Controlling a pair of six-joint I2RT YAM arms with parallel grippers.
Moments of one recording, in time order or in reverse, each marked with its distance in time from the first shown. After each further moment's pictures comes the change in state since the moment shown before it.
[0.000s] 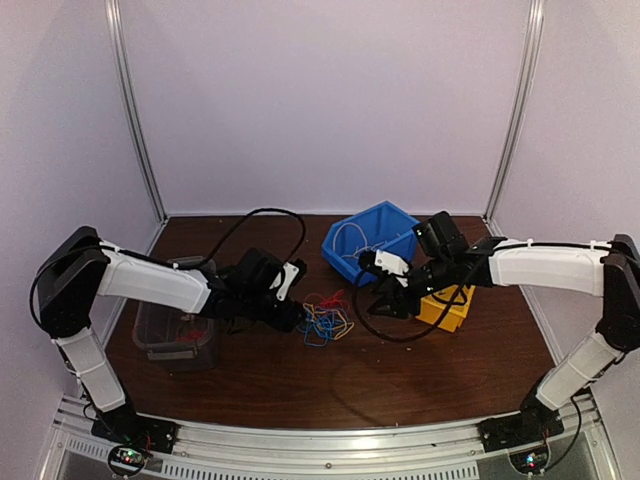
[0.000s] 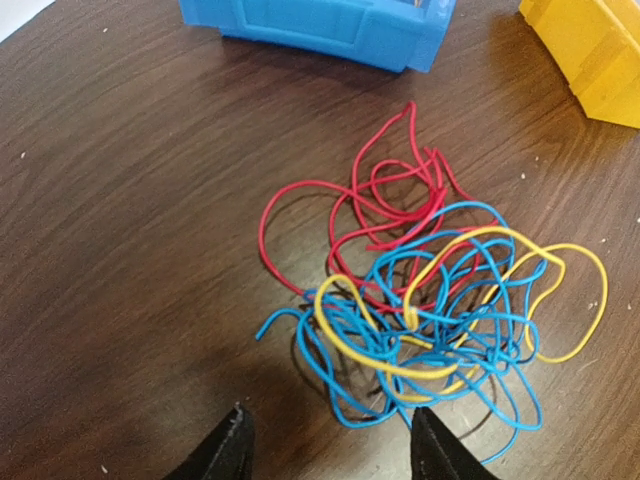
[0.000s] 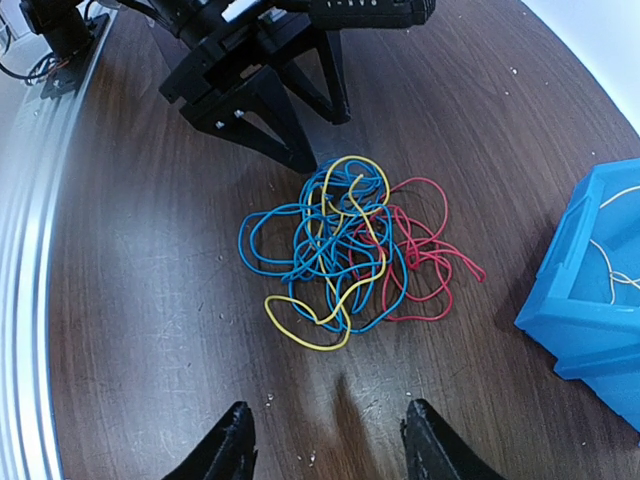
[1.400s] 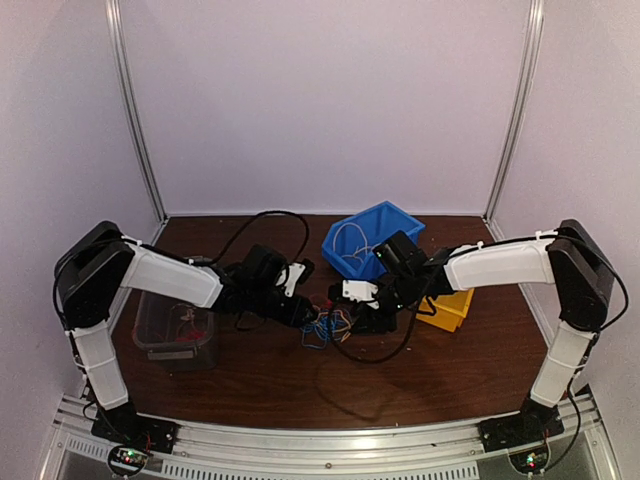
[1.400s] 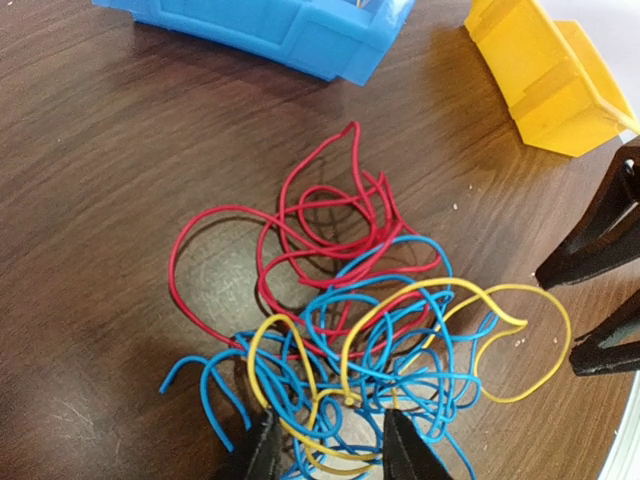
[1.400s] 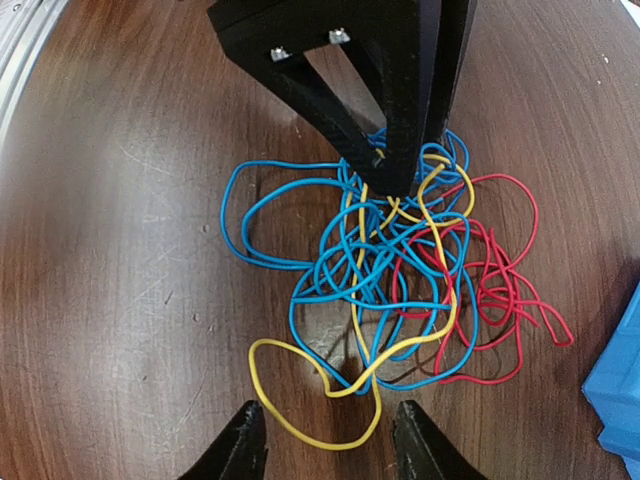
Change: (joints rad) left arm 0.050 0.110 0.050 0.093 0.271 -0.104; right arm 0.107 0.257 0.110 -0.005 0.103 -0.151
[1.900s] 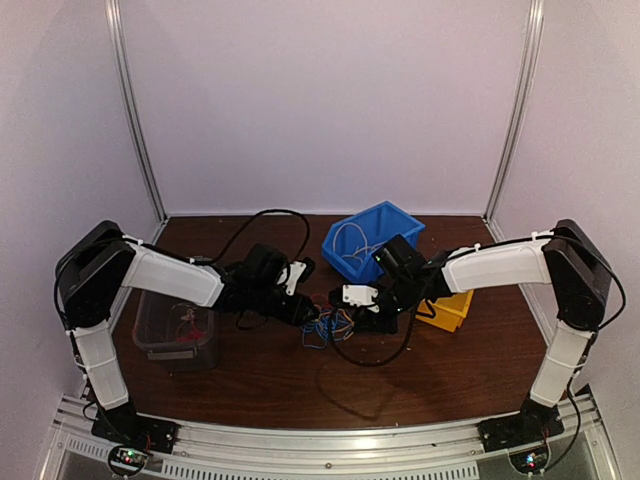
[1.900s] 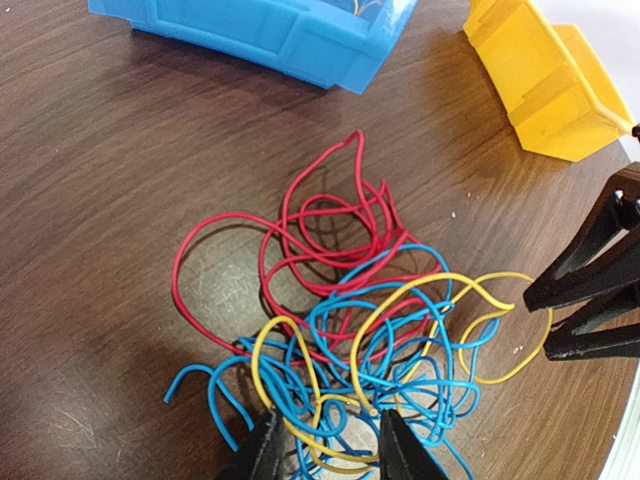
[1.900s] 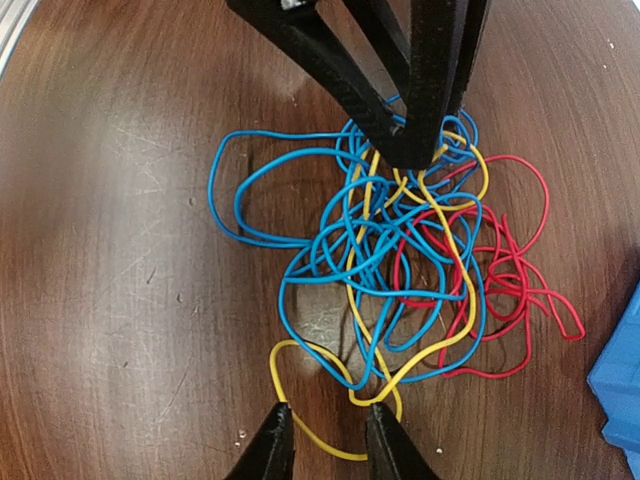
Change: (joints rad) left arm 0.000 0.012 0.015 0.001 0.000 0.000; right arm 0.005 0.014 -0.011 0.006 0.041 -0.027
